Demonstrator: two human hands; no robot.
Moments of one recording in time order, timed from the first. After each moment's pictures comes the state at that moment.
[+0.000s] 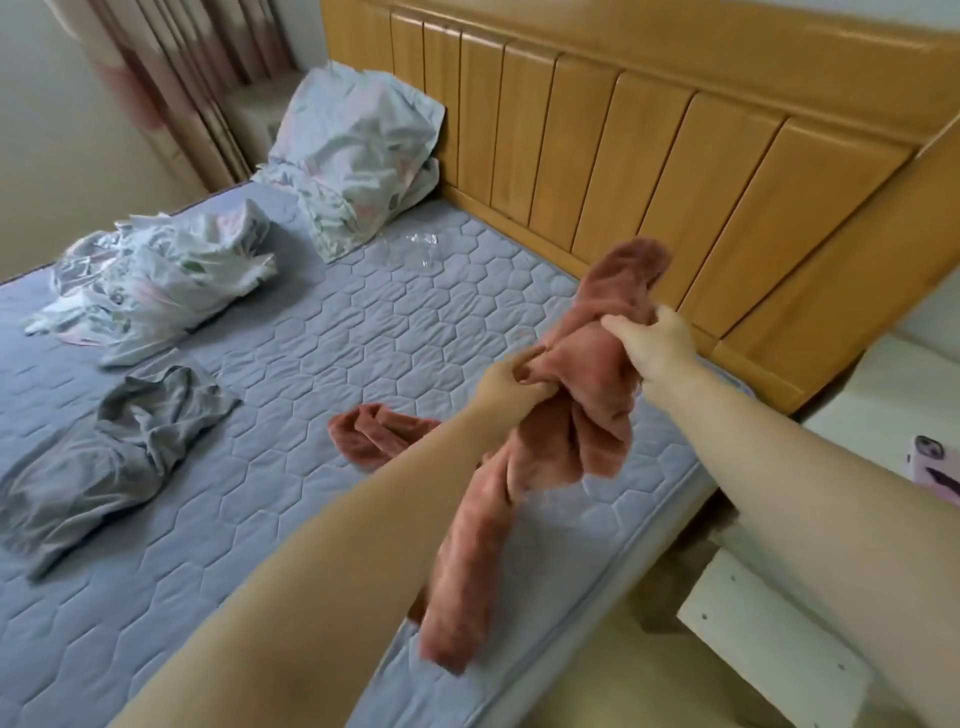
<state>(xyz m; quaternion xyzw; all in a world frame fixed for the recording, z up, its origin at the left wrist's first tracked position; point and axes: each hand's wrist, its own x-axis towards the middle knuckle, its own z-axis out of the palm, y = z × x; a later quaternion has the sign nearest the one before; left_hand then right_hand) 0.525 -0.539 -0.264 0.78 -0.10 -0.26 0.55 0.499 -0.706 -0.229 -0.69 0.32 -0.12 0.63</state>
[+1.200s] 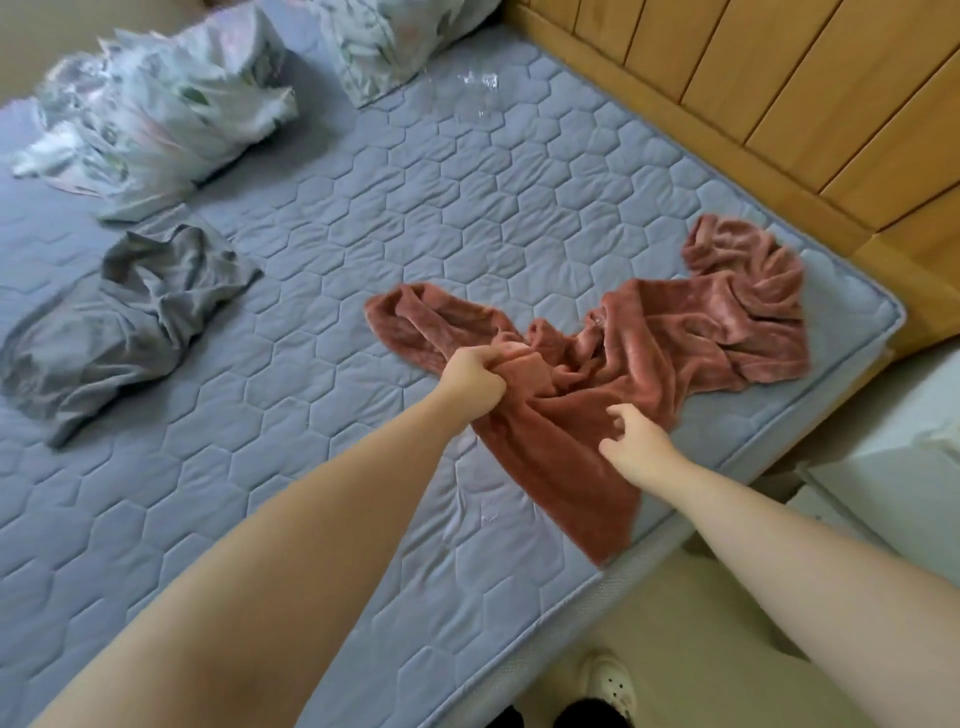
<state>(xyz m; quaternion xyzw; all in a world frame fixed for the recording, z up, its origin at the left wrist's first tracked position) 0.526 -0.413 -0.412 0.84 -0.01 -0.27 0.47 0.431 -0.599 -0.449 -0.87 0.25 0.23 0.36</state>
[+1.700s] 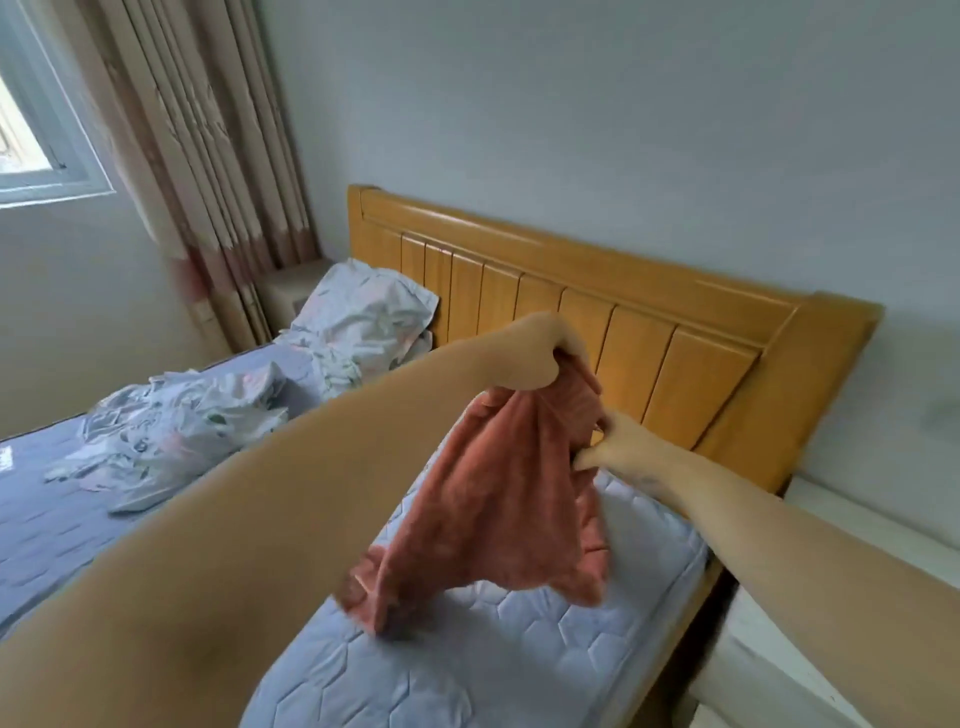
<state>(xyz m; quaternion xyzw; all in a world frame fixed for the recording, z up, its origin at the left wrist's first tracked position) 0.505 -0.565 0.046 0.85 -0.48 -0.09 0.20 0.421 -0.705 -0.051 -0.83 0.08 0.06 0.55</state>
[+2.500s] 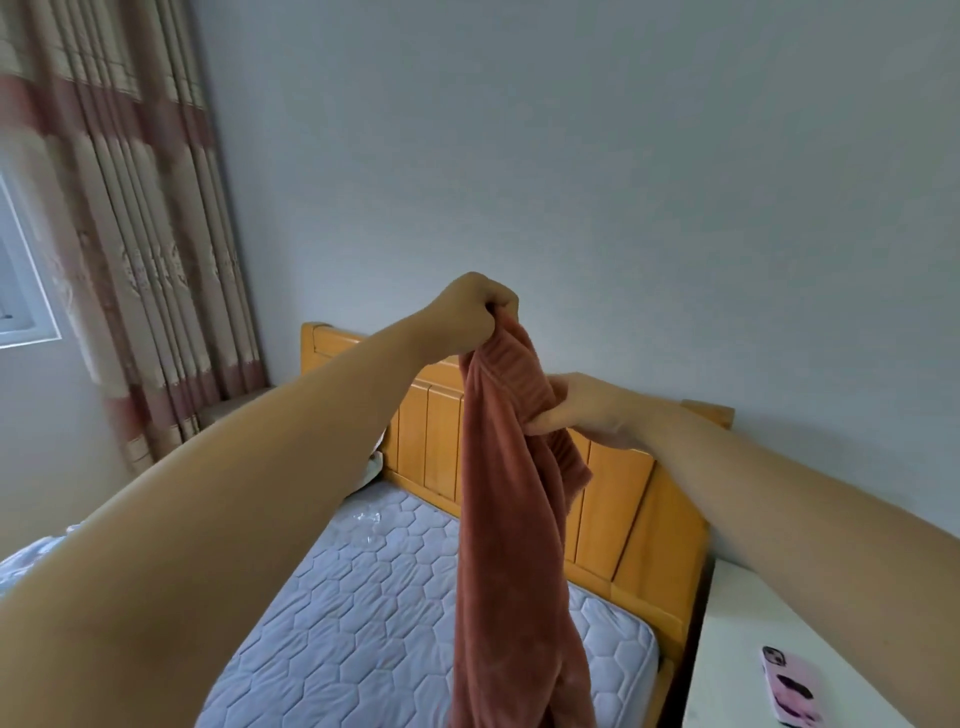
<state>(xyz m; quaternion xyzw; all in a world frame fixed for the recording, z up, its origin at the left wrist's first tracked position) 0.452 -0.557 0.222 0.79 -0.48 0.08 0.37 0.358 -0.708 0.146 -0.86 -0.06 0.00 0.51</state>
